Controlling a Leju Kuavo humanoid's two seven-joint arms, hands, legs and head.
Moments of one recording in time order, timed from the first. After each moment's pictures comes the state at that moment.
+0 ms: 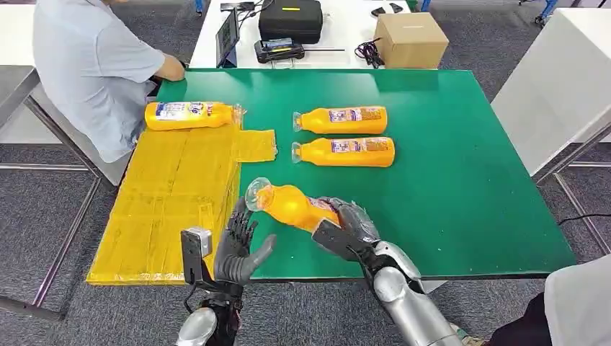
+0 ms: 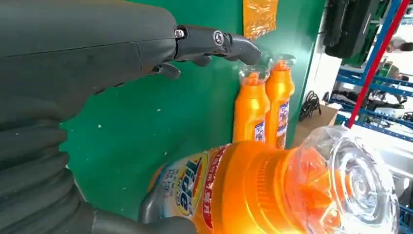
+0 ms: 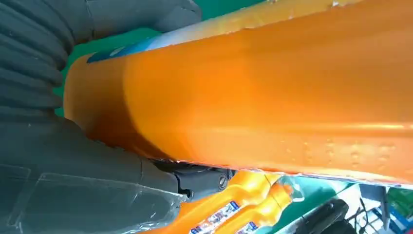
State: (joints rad) left arm -0.04 -0.31 -0.33 -1.25 0.18 0.27 -0.26; right arm -0.24 0.01 0.40 -1.18 0.54 0.05 -0.27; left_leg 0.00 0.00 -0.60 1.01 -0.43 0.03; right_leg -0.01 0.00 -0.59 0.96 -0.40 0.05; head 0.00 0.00
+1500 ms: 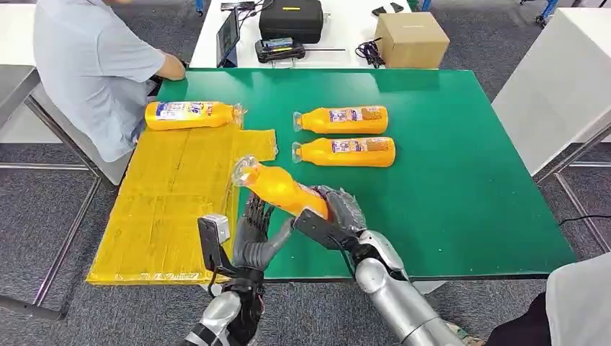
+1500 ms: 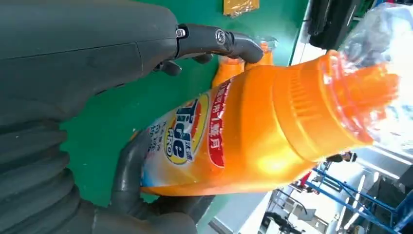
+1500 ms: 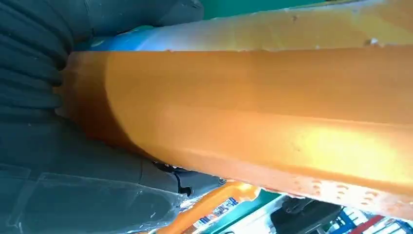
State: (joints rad) left arm -0.19 -0.31 -0.53 -1.11 0.39 0.44 -0.40; right arm -0.34 0.03 0.54 -1.08 0.54 -0.12 -0.21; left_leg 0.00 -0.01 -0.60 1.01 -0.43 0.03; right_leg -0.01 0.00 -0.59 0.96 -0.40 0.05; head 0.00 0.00
